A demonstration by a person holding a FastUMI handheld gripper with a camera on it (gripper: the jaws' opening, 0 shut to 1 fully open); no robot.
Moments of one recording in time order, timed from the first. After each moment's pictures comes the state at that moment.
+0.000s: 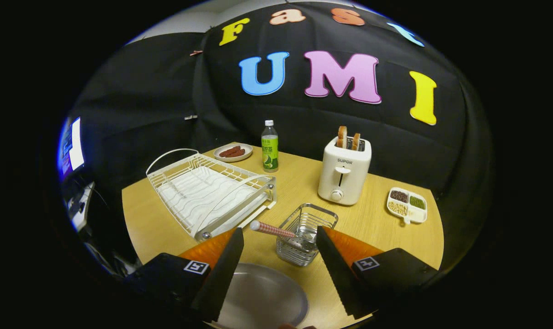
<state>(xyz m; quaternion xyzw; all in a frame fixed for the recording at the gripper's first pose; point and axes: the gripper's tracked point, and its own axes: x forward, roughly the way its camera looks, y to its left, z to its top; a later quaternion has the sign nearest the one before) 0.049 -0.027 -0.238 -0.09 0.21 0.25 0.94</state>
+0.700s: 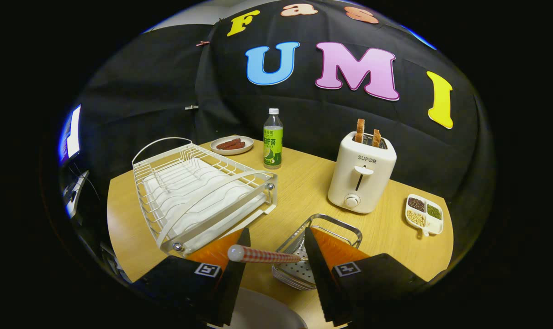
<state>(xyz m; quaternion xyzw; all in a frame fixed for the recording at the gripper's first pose) 0.103 0.004 -0.279 -0.10 0.21 0.26 0.94</state>
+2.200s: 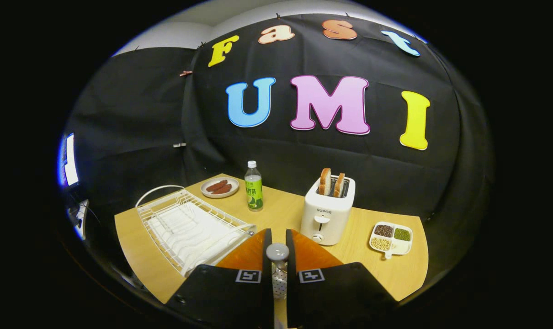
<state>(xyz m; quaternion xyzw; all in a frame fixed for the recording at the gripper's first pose) 0.096 -0.034 -0.129 -0.04 0.14 0.23 0.96</state>
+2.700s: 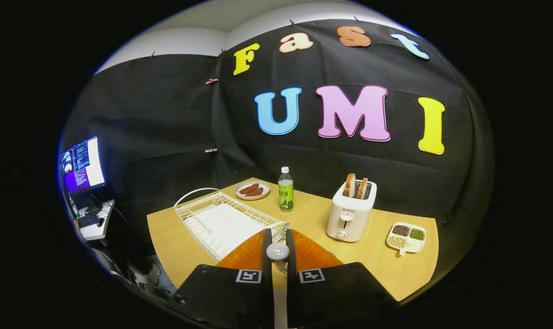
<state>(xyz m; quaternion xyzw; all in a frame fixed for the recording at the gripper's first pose) 0.021 -0.019 -0.118 -0.04 0.14 0.31 0.94</state>
